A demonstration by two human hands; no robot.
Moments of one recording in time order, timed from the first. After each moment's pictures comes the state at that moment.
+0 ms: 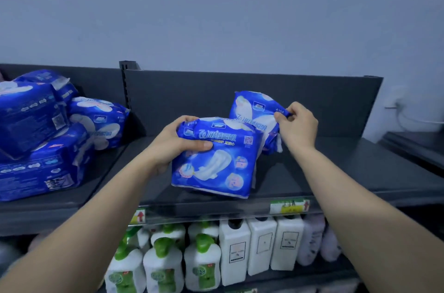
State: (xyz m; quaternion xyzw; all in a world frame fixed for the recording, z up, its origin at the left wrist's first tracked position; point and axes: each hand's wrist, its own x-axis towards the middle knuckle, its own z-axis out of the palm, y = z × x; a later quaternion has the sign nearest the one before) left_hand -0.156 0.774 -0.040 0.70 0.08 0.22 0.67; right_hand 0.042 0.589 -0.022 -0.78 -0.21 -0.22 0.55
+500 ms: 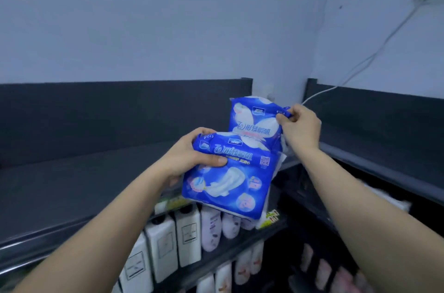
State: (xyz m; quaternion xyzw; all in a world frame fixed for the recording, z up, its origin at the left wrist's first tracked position) left_hand -0.043 0.551 -0.030 0.71 -0.10 0.05 0.70; right_hand 0.071 0.321 0.000 -0.79 -0.08 -0.35 0.49
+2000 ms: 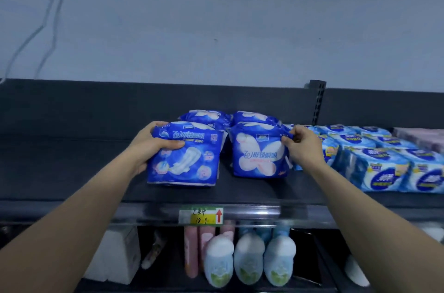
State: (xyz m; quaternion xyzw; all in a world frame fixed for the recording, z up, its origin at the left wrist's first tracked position) left_hand 0.230 -0.094 -0.025 0.65 -0.28 -0.21 0.68; right_hand 0.007 -0.353 -0.041 -0.76 0.36 -0.44 0.31
